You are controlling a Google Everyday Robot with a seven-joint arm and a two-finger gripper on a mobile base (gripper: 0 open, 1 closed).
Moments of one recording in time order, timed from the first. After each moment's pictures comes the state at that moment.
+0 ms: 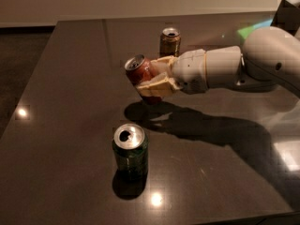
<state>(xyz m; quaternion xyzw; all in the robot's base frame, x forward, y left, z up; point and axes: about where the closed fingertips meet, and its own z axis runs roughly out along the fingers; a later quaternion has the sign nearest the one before) 0.531 0.006 0.918 -0.54 0.62 0.31 0.48</state>
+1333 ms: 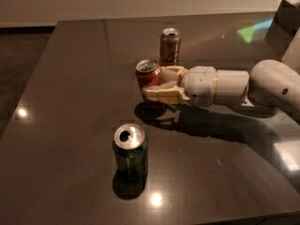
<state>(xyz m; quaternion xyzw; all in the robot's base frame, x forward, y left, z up) 0.533 -0.013 0.904 -0.47 0.58 0.38 0.54</state>
